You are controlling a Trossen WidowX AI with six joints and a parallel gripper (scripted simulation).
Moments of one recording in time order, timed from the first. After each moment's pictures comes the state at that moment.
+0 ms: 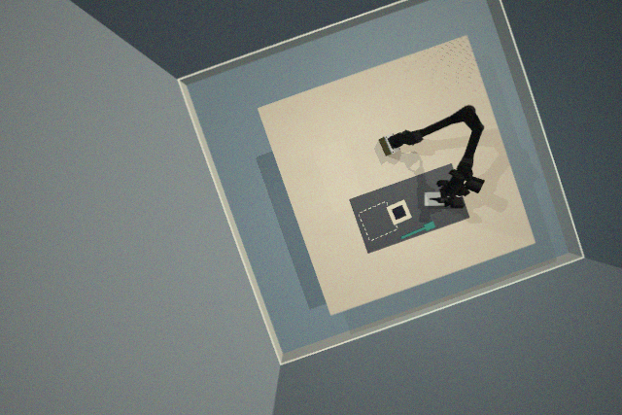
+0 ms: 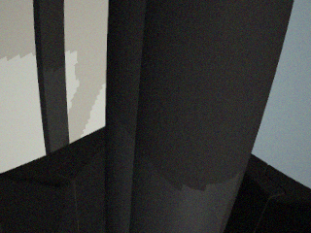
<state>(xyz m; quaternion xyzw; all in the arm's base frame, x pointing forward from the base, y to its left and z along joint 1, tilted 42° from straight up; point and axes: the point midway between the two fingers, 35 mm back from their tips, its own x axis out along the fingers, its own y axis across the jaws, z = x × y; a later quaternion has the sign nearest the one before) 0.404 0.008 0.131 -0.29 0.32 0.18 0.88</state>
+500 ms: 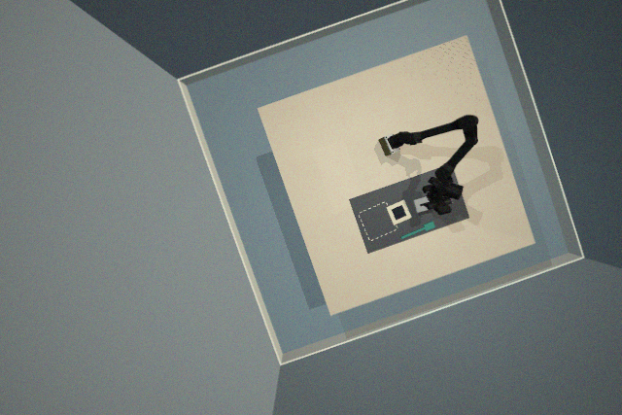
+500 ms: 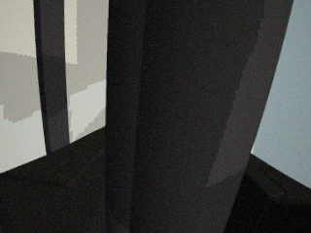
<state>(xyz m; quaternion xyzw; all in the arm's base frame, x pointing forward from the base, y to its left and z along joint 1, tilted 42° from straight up) 0.402 -0.030 0.084 -0.31 0.19 0.25 0.90</state>
